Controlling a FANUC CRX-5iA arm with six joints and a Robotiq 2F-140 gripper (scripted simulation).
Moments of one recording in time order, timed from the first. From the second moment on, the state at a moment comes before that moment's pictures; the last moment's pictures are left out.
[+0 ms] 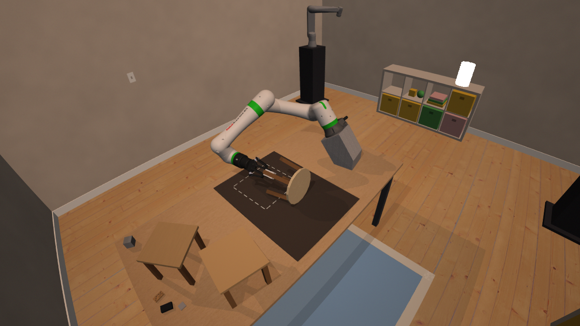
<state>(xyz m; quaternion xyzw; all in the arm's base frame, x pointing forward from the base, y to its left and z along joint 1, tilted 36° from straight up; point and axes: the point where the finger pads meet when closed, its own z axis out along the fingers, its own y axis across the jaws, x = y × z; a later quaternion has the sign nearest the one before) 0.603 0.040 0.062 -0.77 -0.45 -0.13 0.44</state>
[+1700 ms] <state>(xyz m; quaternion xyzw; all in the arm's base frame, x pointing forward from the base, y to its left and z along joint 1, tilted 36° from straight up) 0.624 0.033 0.056 -0.77 -0.45 -0.13 0.44</state>
